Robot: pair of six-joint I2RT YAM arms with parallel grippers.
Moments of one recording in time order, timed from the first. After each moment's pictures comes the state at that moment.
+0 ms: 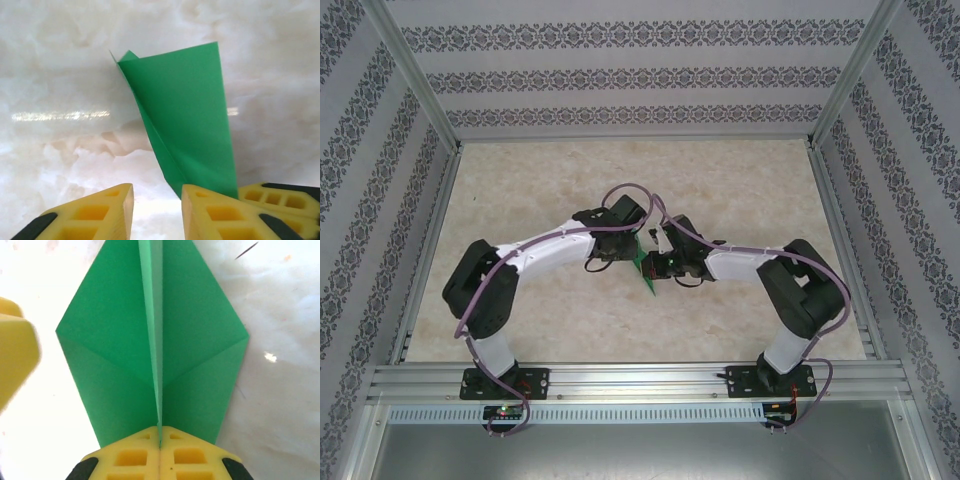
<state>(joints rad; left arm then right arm) -0.74 1.75 1.27 -0.65 -0.10 -0.76 0.63 1.68 0.81 -0.05 -0.38 0.49</state>
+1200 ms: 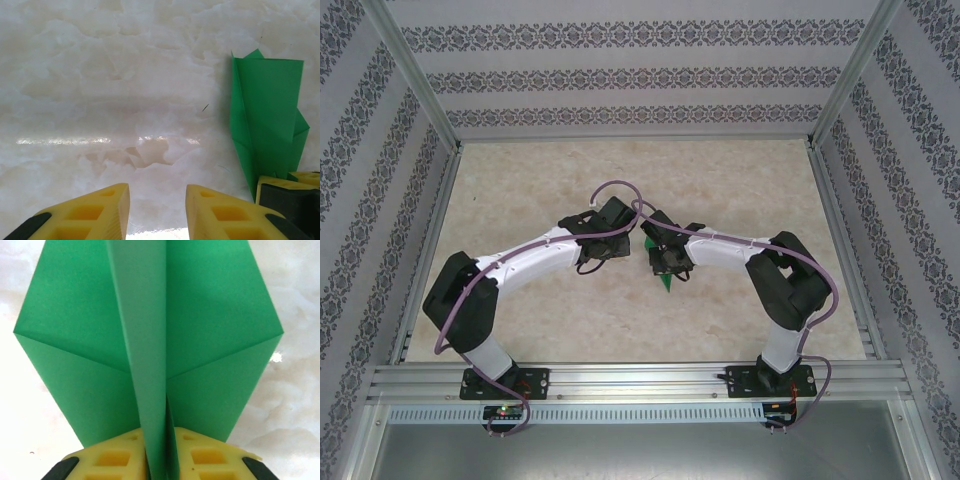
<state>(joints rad) -0.74 1.65 1.18 -0.59 -0.20 -0.77 0.71 1.80 1.07 -0.53 0.10 0.56</state>
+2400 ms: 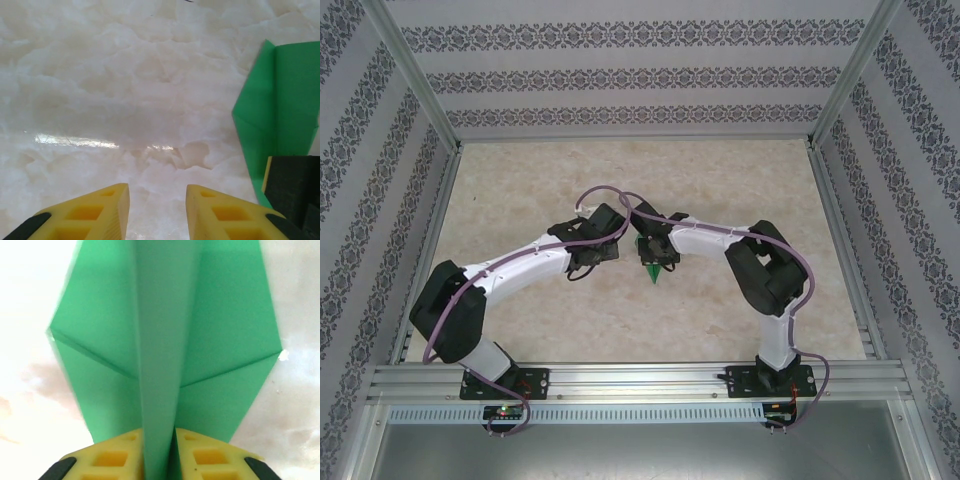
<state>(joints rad) -0.72 1.57 1.08 -0.59 -0.30 -0.83 0.72 1.96 1.27 -0.58 0.12 0.63</state>
